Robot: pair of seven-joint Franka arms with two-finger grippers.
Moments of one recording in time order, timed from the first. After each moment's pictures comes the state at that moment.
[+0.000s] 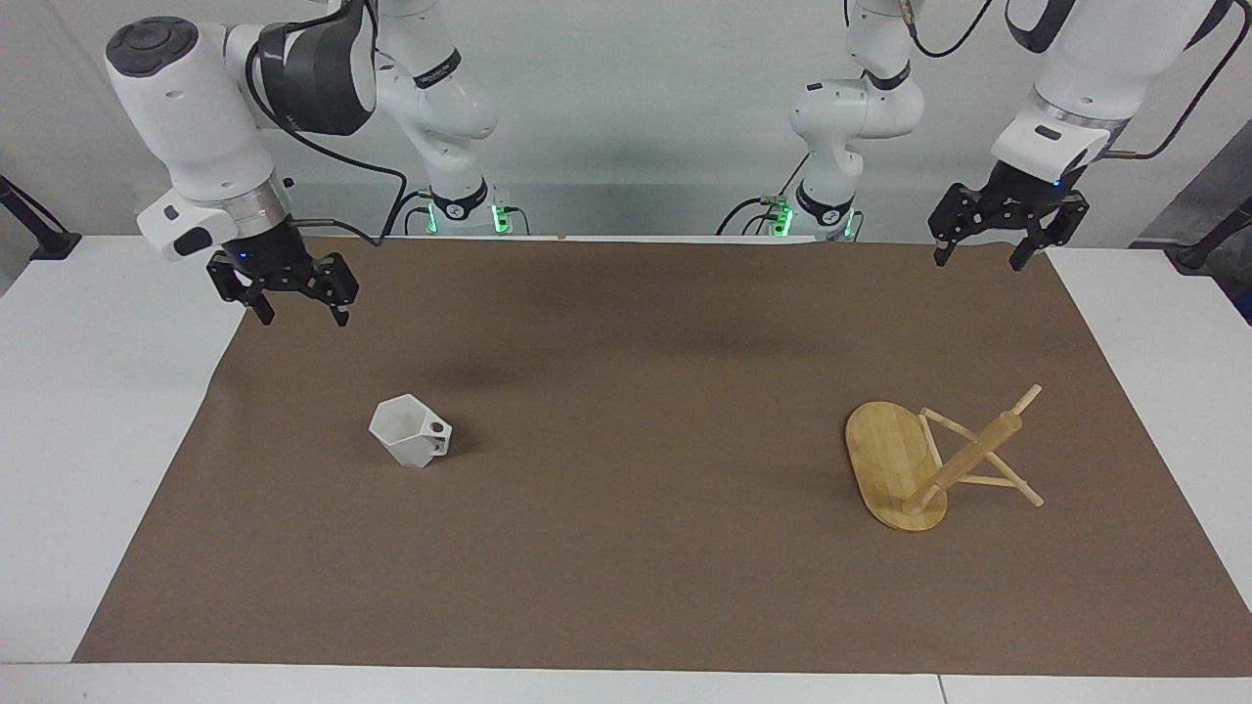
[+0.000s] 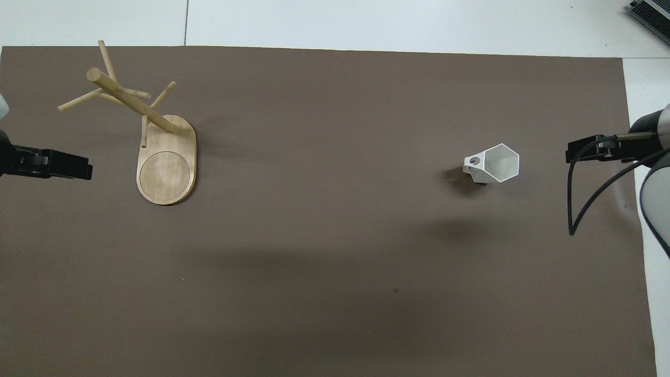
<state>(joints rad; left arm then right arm) -0.03 -0.08 -0.08 -1.63 -0.02 1.61 0.03 -0.39 0.04 0.34 -1.68 -0.05 1.78 -0.03</state>
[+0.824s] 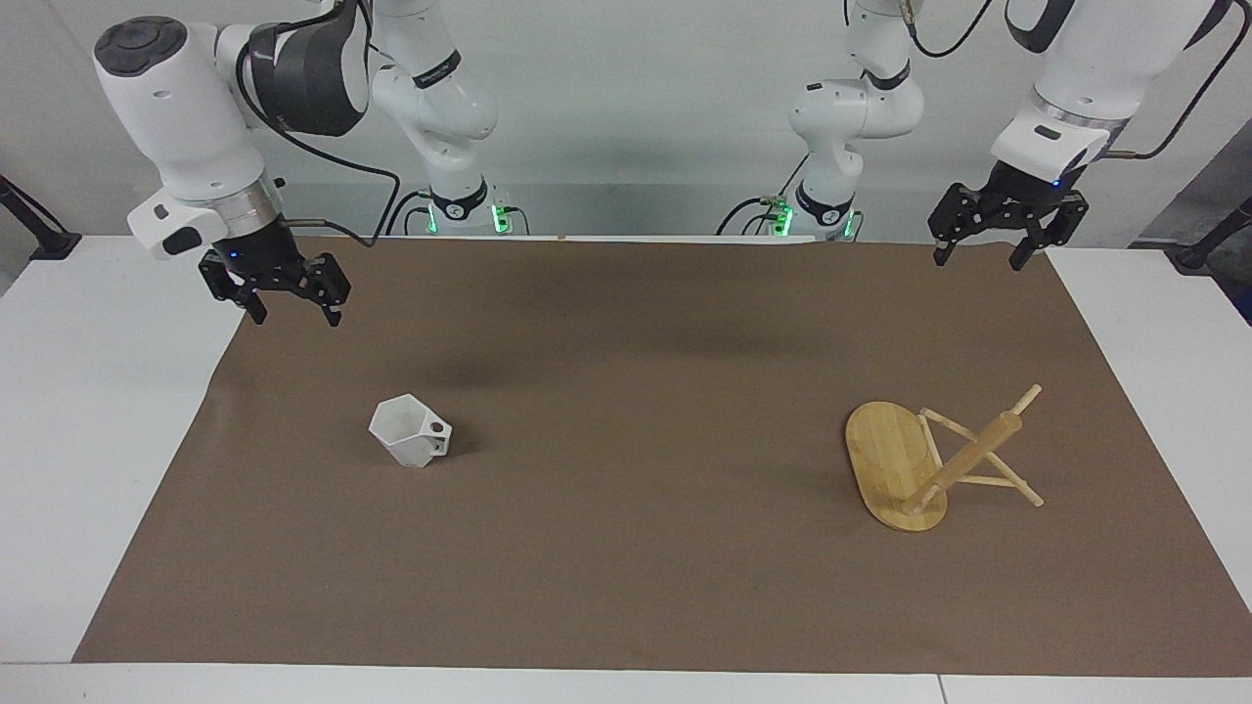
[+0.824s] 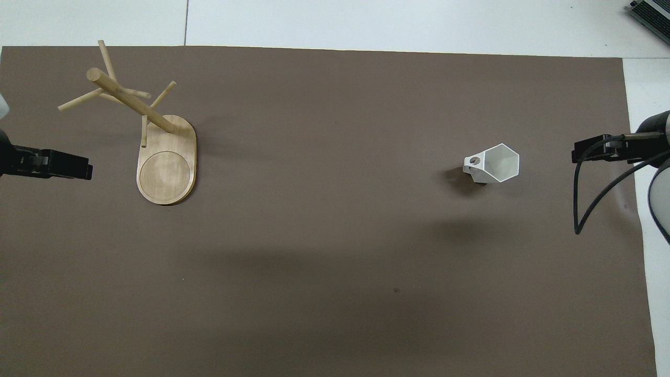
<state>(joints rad) -0.03 -0.08 -0.08 -1.63 -0.02 1.61 0.03 -0.41 0.04 0.34 -1.68 -0.05 1.78 -0.03</state>
